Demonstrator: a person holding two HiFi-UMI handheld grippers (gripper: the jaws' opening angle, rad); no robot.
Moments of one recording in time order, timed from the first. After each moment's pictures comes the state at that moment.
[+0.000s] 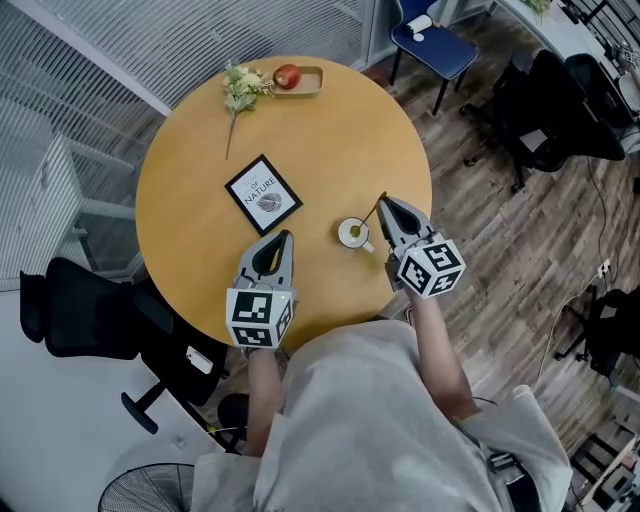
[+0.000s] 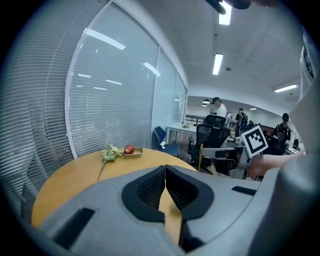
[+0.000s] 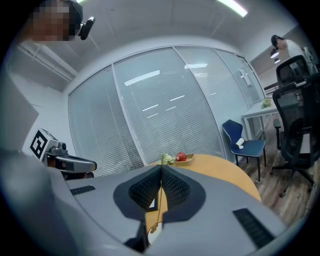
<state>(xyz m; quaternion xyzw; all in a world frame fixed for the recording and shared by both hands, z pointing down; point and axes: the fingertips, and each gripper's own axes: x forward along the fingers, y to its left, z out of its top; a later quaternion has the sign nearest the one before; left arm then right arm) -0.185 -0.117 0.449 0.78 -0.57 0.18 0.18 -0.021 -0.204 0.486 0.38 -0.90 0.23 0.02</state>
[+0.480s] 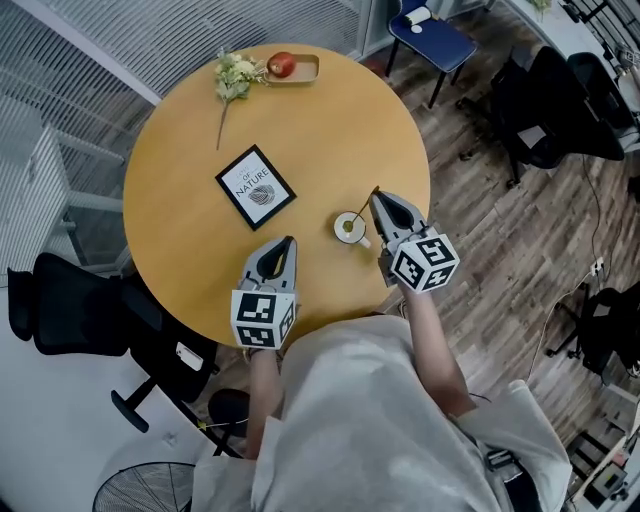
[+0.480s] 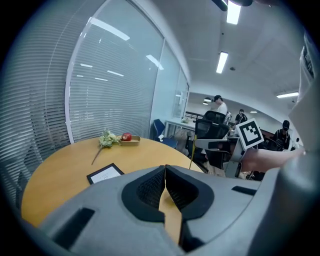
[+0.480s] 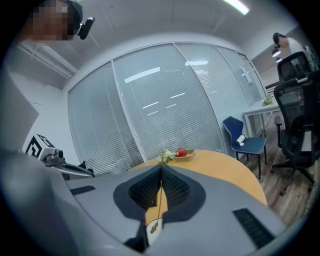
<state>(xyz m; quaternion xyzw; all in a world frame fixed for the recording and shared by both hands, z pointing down) -0.174 -0.103 0.499 0.78 -0.56 0.18 0.22 -0.031 -0.208 0.511 0.37 -0.90 0.23 0.03</state>
